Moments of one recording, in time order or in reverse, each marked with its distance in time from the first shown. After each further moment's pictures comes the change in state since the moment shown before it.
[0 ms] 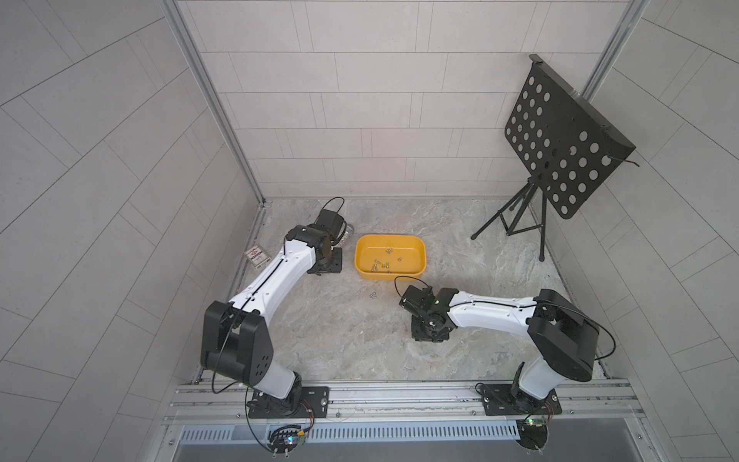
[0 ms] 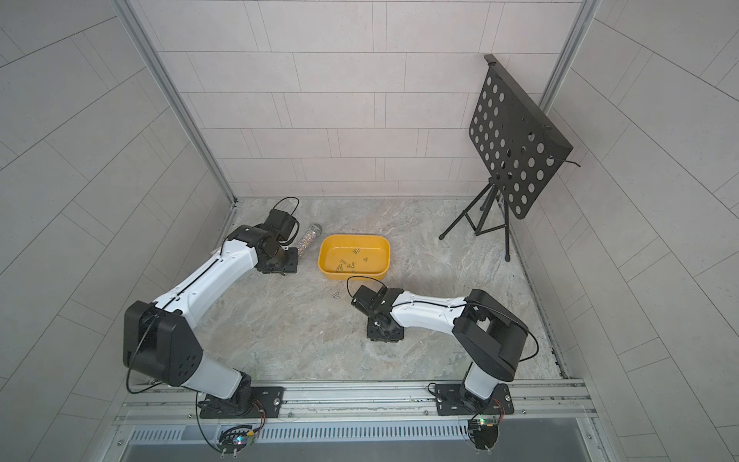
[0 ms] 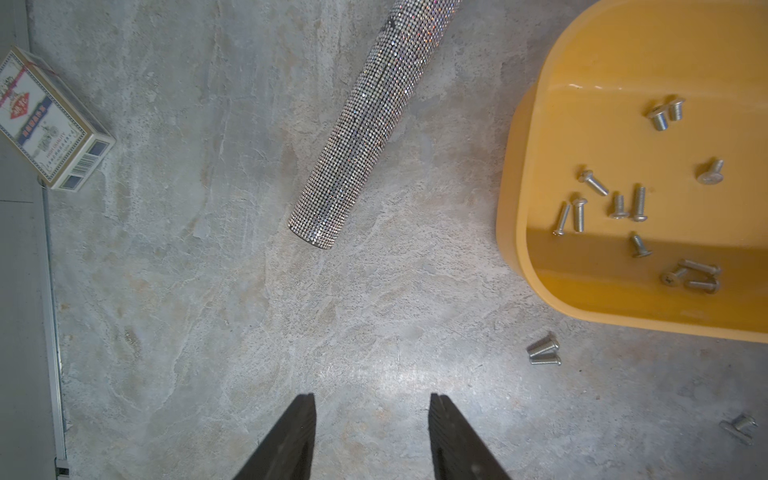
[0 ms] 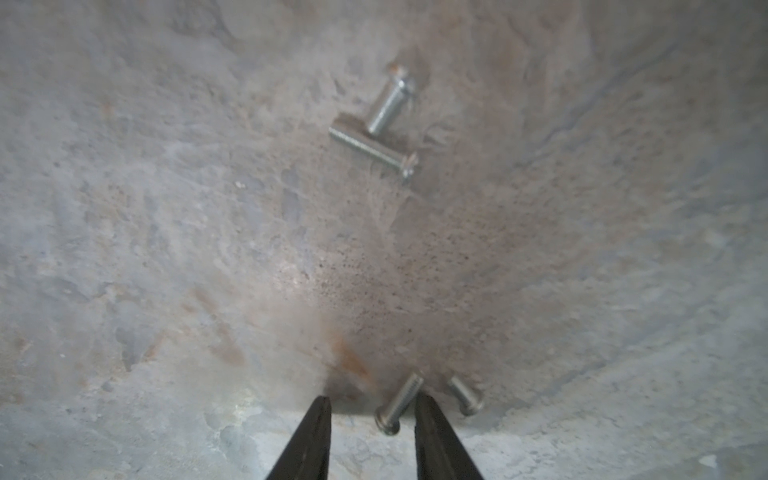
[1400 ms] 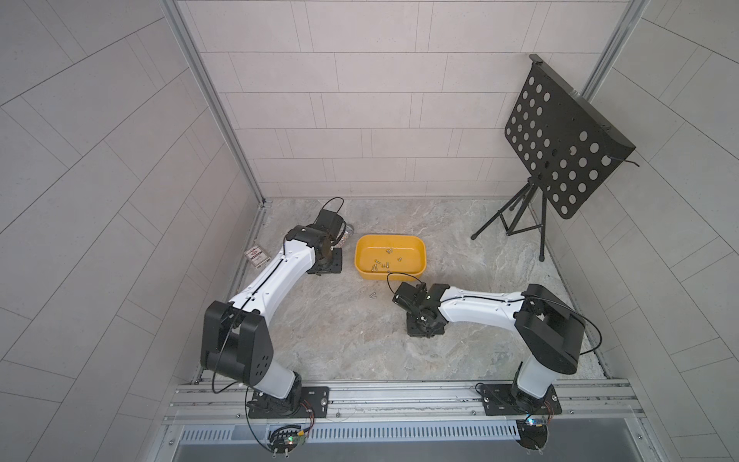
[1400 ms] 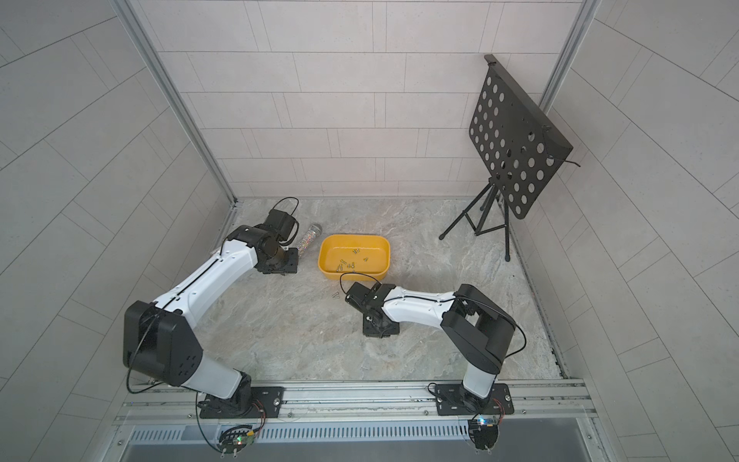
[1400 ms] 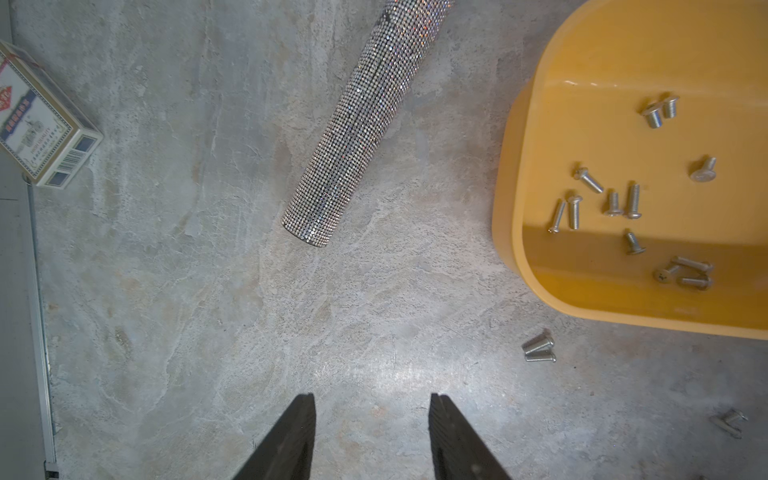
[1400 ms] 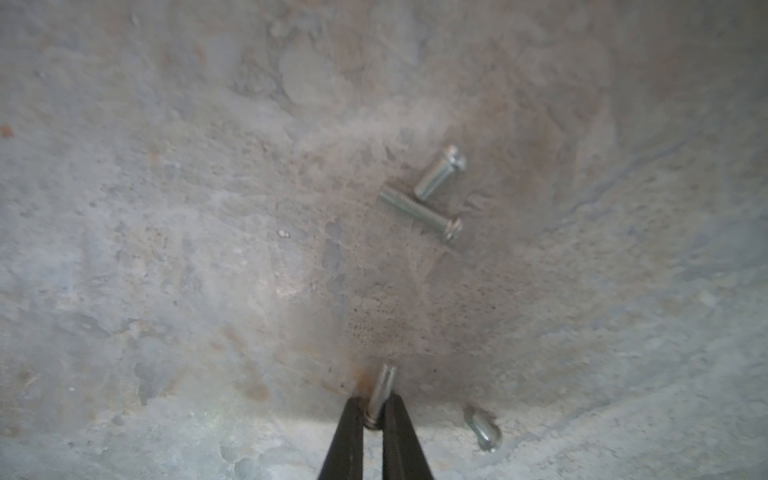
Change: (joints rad) left arm 0.005 0.000 -0.003 0.003 0.018 0.000; right arm 0.000 0.080 0.089 -0.035 0.039 -0.052
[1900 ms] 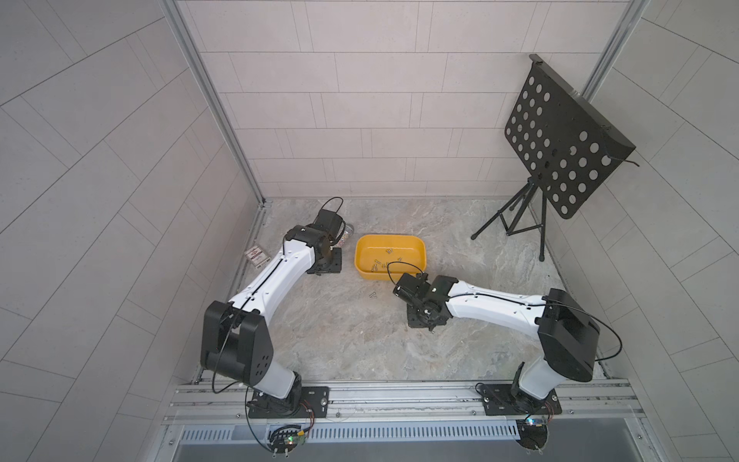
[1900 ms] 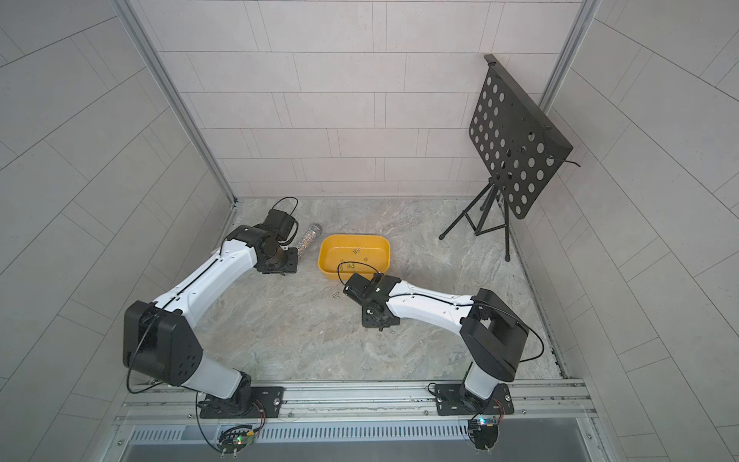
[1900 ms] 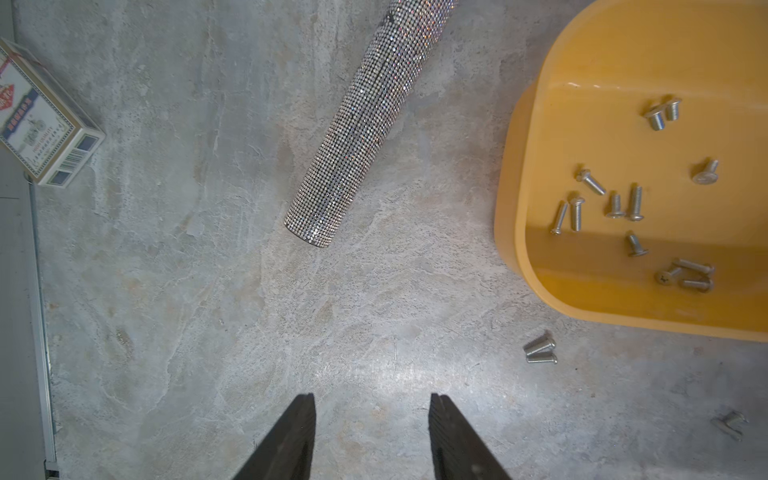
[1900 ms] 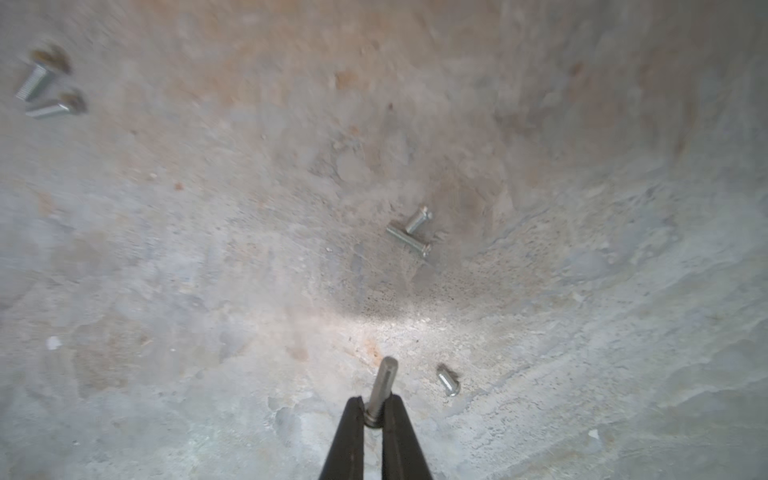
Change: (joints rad) left arm 0.005 0.000 0.000 0.000 0.000 0.000; right arm 0.000 -0.102 0.119 -0.137 0.092 -0.051
